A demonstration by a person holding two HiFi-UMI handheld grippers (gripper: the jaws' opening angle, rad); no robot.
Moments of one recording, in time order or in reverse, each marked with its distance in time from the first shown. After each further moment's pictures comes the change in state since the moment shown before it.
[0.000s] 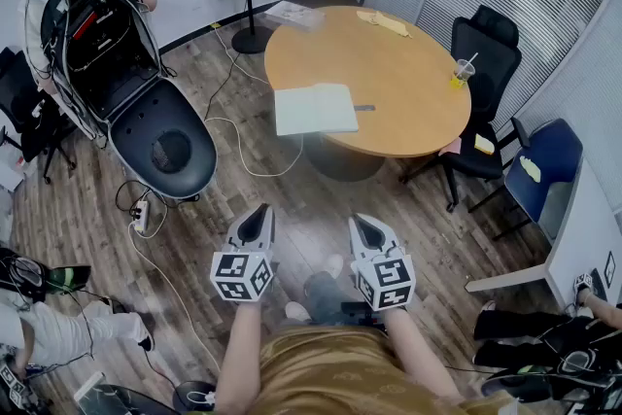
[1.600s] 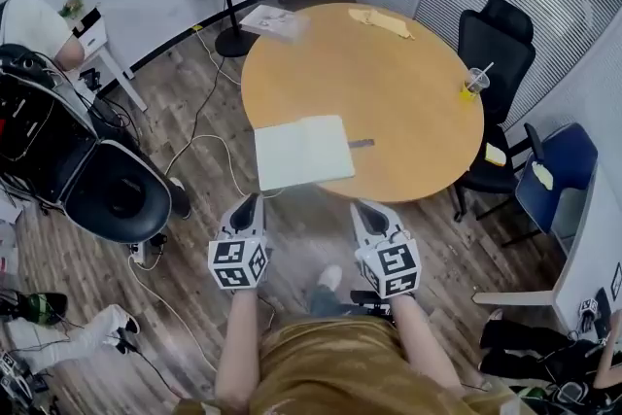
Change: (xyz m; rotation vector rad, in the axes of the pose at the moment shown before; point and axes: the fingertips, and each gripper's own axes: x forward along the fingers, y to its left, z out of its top) left arm 0.228 0.084 0.036 0.074 0.120 0.066; right arm 0.183 -0.142 0.046 -0.026 0.023 0.010
